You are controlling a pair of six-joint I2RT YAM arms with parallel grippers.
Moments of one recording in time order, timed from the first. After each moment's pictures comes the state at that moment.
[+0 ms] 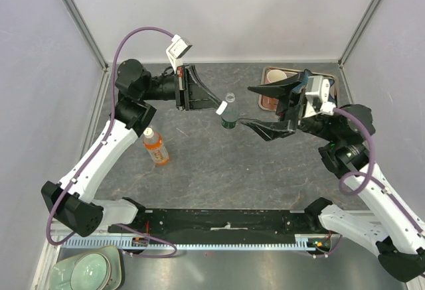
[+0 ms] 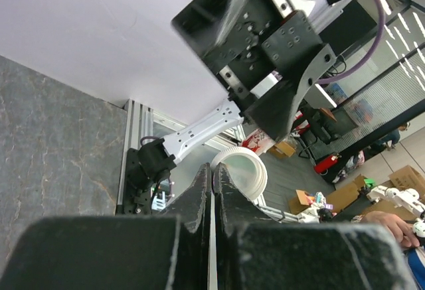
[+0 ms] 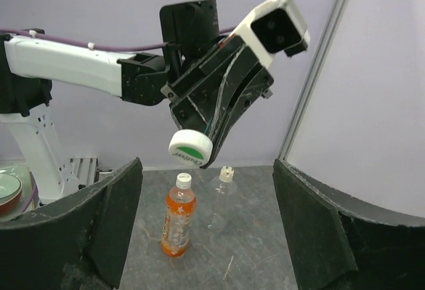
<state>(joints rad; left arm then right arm) -0.49 1.29 1.34 0.28 1.15 -0.99 0.56 0.88 1.11 0.27 -0.71 0.13</state>
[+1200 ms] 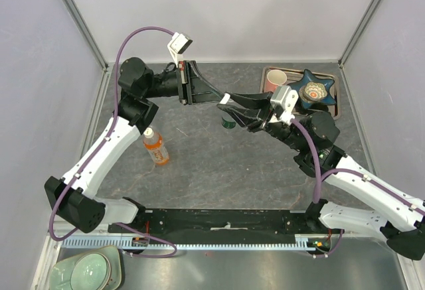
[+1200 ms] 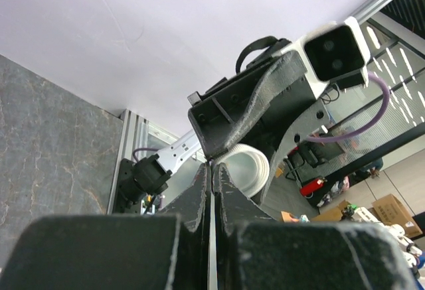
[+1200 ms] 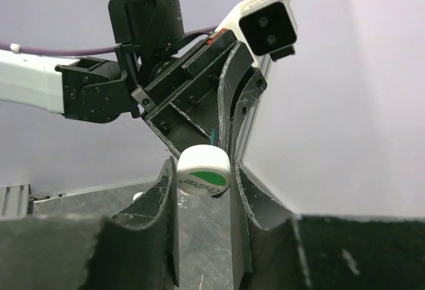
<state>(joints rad) -0.49 1.32 1.34 0.34 1.09 -1.10 0.89 0.99 1.03 0.39 -0.22 -0.13</state>
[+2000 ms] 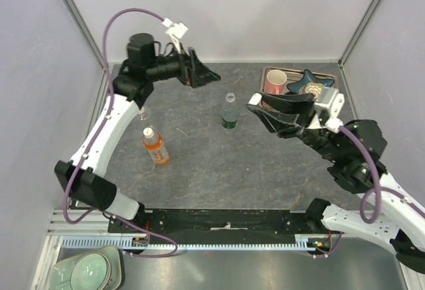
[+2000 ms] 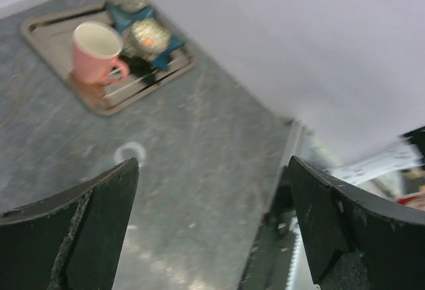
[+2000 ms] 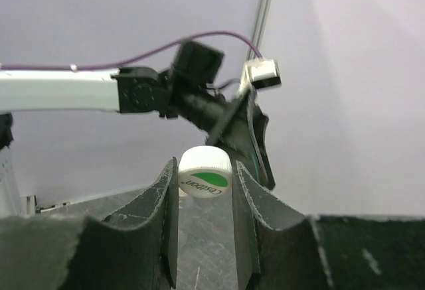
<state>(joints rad) -0.33 1.46 1.60 -0.25 0.87 -0.49 0.89 0.82 1.14 0.14 -0.17 -0.11</state>
